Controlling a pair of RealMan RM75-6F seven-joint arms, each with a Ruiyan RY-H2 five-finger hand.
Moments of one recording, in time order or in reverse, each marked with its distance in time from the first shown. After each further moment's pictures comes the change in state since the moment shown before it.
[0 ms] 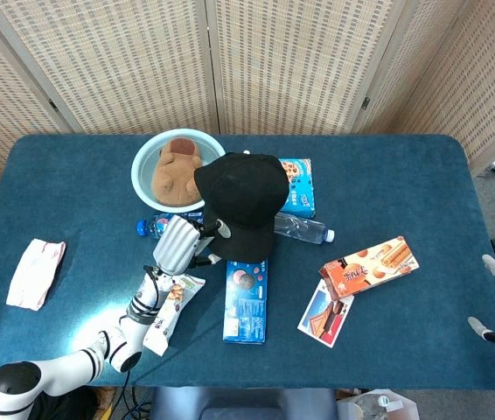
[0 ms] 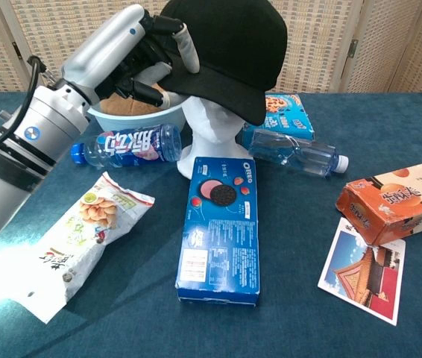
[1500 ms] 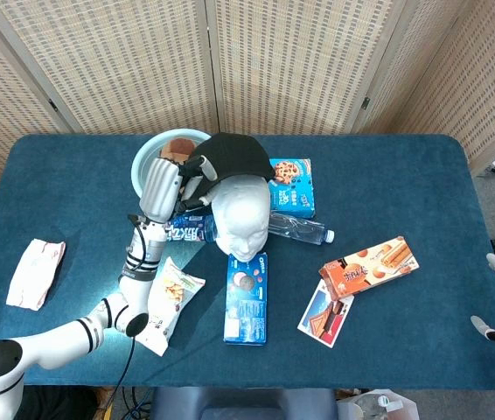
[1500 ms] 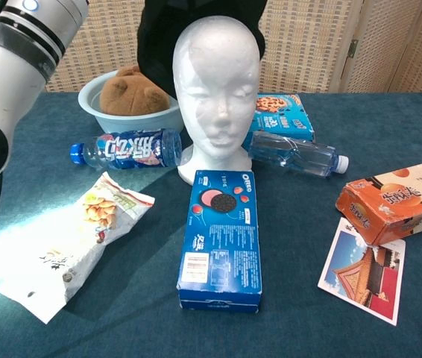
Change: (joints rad) left arm -0.134 0.140 -0.251 -0.144 -0.207 -0.123 -0.032; right arm -0.005 0.007 0.006 -0.002 0.006 0.008 0.010
